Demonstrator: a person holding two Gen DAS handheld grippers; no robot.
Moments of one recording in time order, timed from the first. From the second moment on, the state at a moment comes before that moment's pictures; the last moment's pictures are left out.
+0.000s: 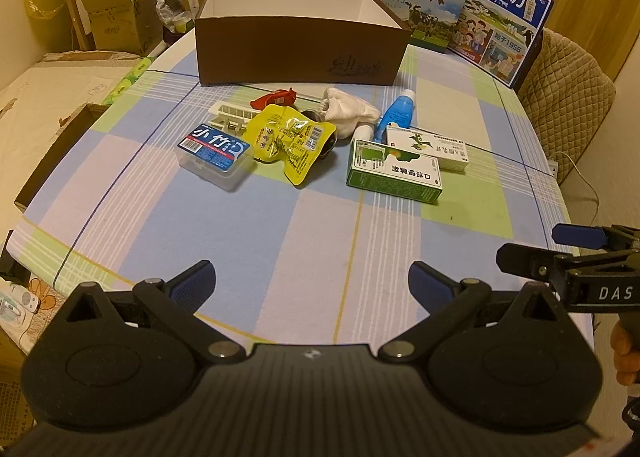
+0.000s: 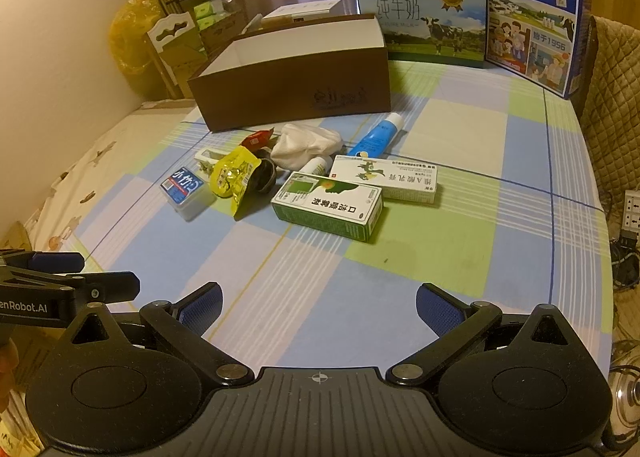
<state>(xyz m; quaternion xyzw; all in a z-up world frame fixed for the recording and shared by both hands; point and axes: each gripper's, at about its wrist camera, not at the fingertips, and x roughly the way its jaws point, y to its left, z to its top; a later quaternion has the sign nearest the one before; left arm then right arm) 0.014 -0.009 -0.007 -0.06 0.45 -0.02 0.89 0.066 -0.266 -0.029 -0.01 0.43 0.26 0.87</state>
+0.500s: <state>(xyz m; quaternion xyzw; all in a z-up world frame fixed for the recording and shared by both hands) 0.029 0.012 -0.023 -0.06 0.46 0.03 0.89 0.085 -0.275 -0.047 0.04 0.43 0.24 0.87</state>
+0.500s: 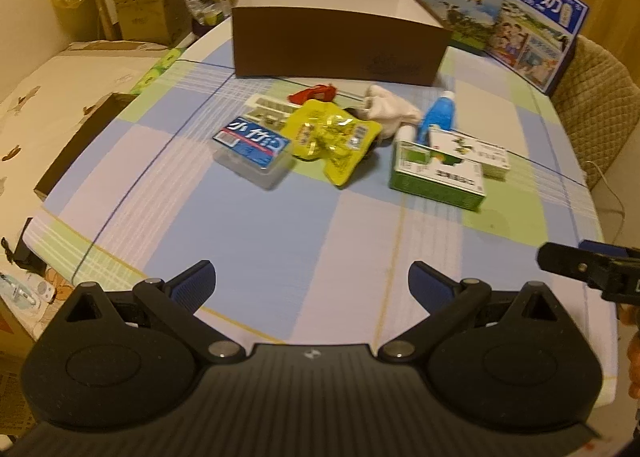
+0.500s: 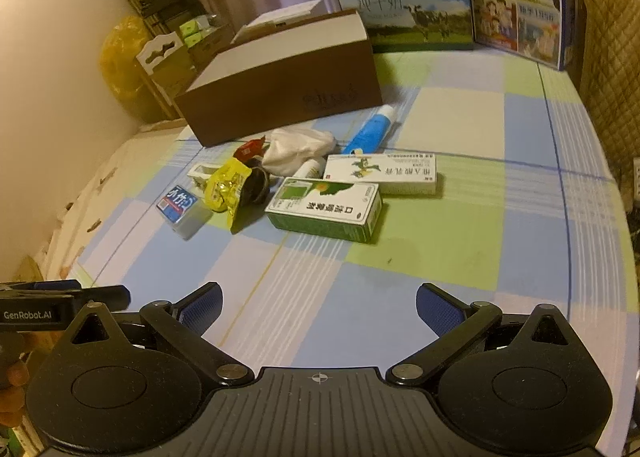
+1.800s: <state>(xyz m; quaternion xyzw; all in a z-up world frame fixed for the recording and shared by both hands) 0.144 0.112 -0.063 -0.07 0.50 0.03 0.86 0.227 -0.203 -0.112 -0.05 0.41 0.29 0.86</state>
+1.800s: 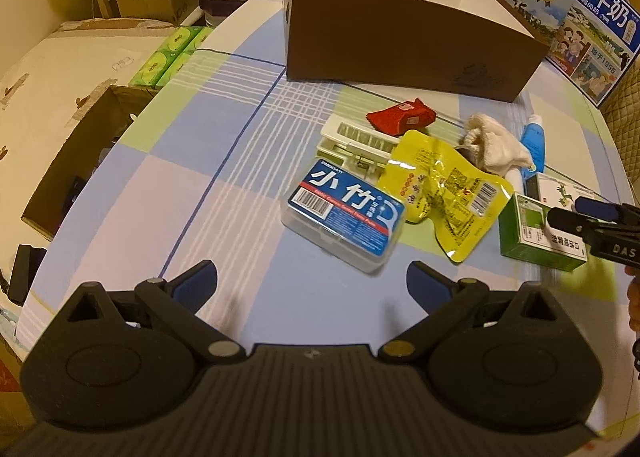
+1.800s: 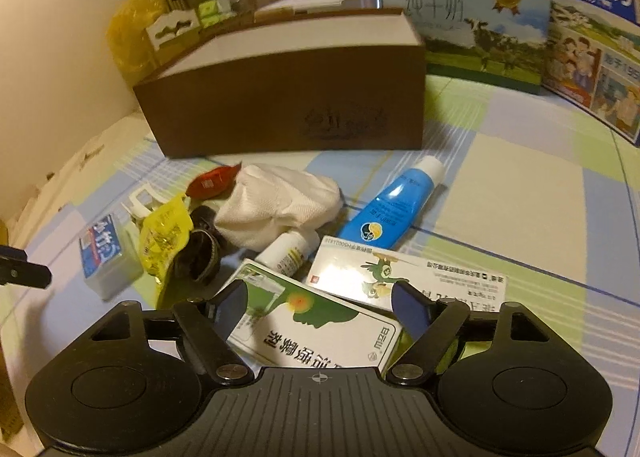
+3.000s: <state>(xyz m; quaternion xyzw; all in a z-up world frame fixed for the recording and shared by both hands) 0.167 0.116 -0.076 -0.02 0.50 -0.04 0.87 0.189 -0.146 -0.123 -0.08 0.48 0.22 0.84</state>
